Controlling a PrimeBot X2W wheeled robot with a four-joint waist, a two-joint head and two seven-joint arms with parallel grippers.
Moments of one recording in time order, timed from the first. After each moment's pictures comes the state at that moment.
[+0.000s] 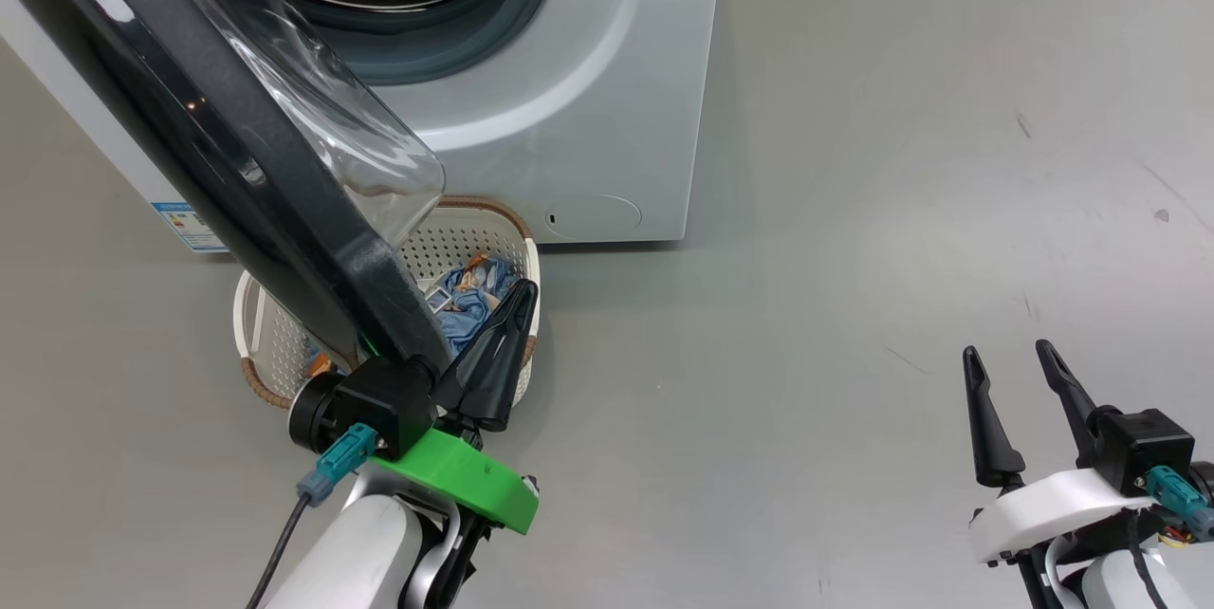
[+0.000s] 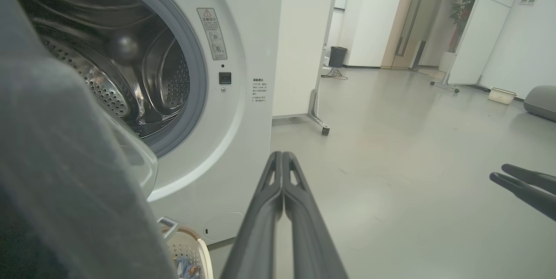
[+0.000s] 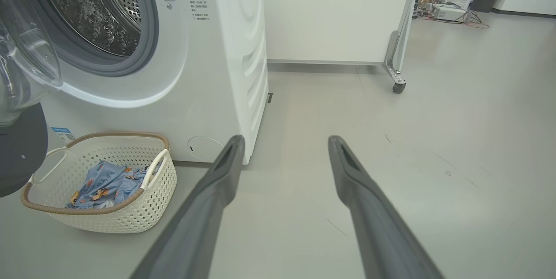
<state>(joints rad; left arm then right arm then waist) -0.25 0.09 -0.52 0.16 -0.46 -0.12 -0.25 -0.02 -0.22 0.19 0.22 0.30 0.03 -0.25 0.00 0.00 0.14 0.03</state>
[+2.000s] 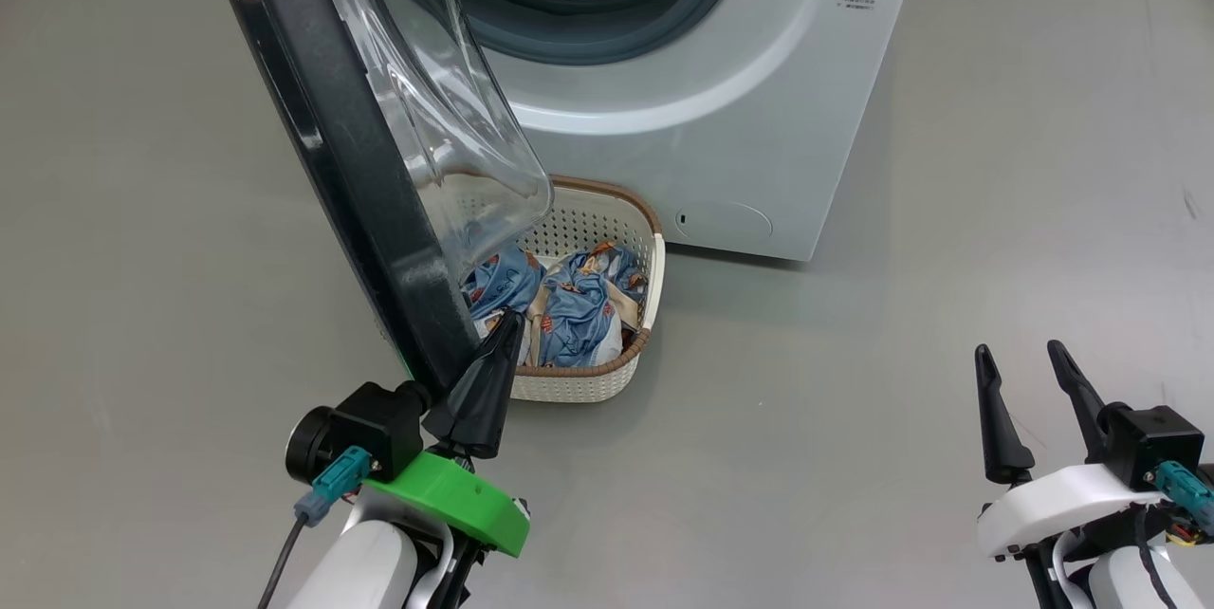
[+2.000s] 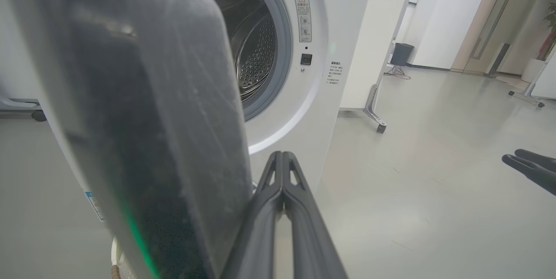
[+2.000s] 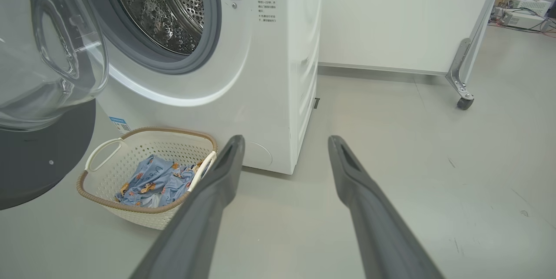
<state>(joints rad) -0.20 0.04 -0.45 0.23 -0.42 -0.07 -0.26 -0.03 -0.19 0.13 0.26 0.27 0.06 -0.25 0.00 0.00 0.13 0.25</state>
